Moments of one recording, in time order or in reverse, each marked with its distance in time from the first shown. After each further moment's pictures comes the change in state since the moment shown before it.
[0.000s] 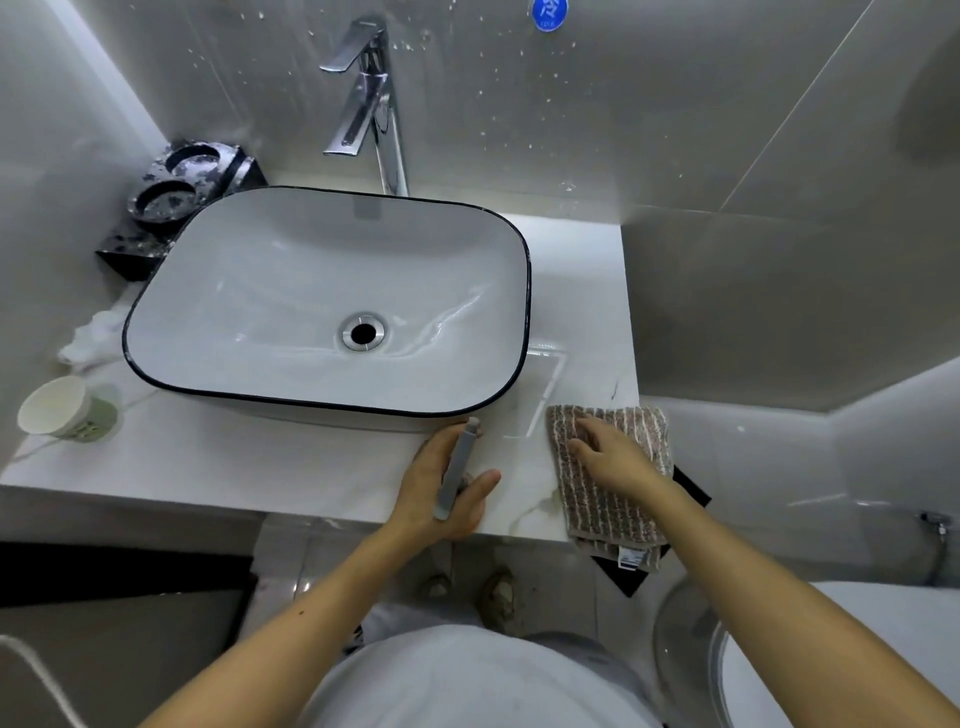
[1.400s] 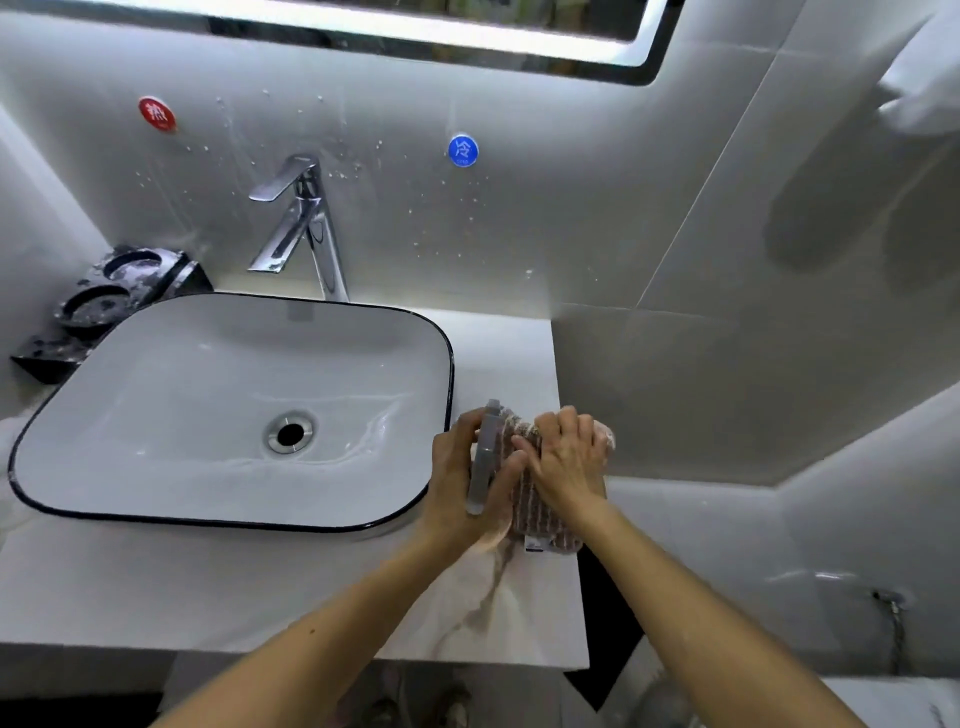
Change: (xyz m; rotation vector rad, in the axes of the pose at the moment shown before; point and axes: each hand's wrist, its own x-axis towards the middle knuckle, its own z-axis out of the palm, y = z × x) left_hand 0.083 0.099 0.074 0.027 0.214 0.286; right_hand 0.036 -0.016 -0.067 -0.401 0.731 -0.258
